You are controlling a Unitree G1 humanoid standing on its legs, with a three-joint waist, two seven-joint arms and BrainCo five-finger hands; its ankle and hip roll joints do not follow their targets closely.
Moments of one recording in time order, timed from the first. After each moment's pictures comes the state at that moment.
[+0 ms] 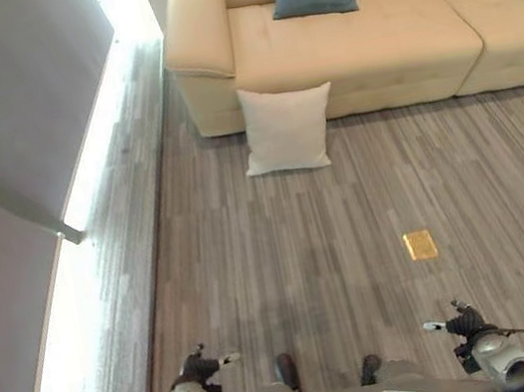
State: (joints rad) left arm -0.10 0.29 -0.19 1.22 -0.09 -0.06 0.14; right arm -0.09 -0.29 0.23 1.18 0.00 -0.03 -0.22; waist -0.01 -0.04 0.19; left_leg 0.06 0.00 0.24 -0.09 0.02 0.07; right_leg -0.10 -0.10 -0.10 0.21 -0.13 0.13
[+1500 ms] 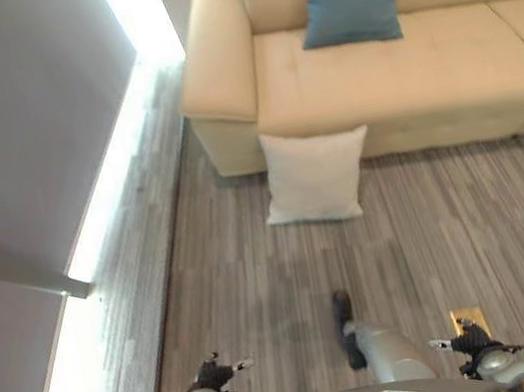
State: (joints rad) left arm -0.07 0.22 -0.19 1.24 -0.09 -0.06 0.15; right arm -0.03 -0.27 0.23 1.18 0.01 -0.02 -0.21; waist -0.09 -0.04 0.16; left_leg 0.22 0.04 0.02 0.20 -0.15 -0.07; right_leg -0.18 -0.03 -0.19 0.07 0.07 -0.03
